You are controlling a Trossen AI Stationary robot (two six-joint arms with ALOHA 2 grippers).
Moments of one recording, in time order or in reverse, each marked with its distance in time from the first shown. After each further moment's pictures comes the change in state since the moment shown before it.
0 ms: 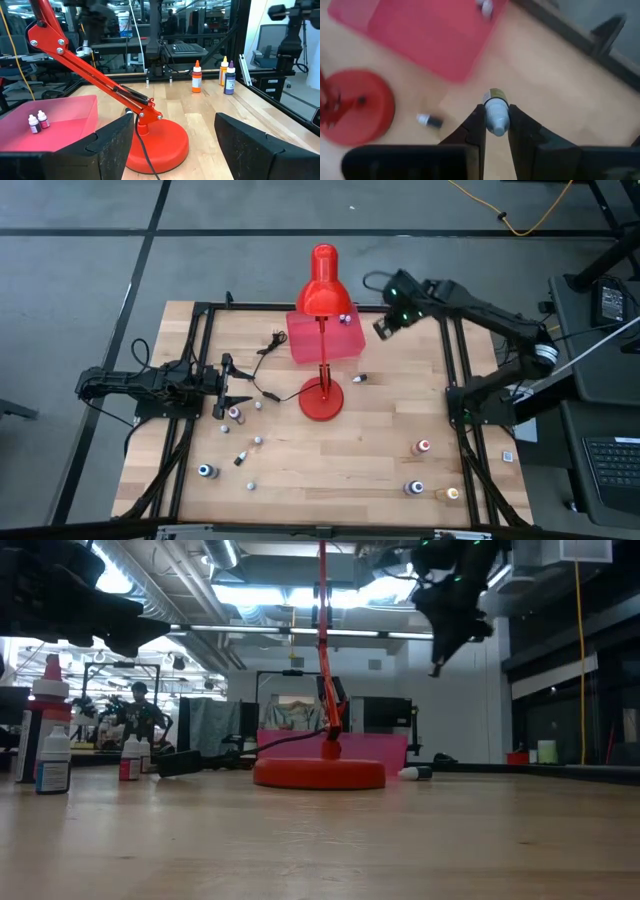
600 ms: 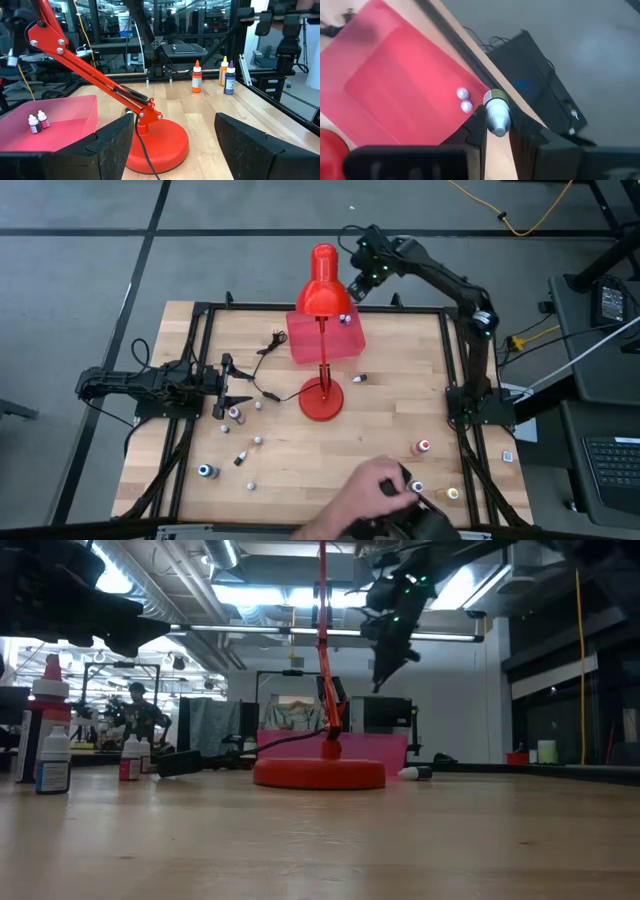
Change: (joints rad) left arm 0.000 0.000 0.000 0.000 0.000 0.000; right arm -0.190 0.550 0.603 0.009 -0.154 -0.414
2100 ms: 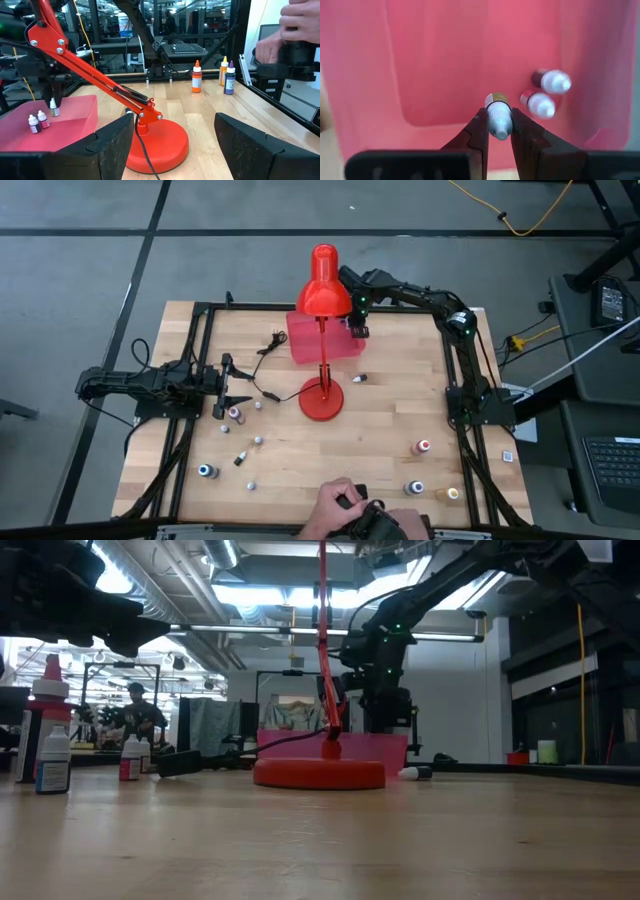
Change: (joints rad) left arm 0.000 0.000 0.000 0.000 0.000 0.000; right arm 0.115 0.153 -0.193 0.061 -0.045 -0.686
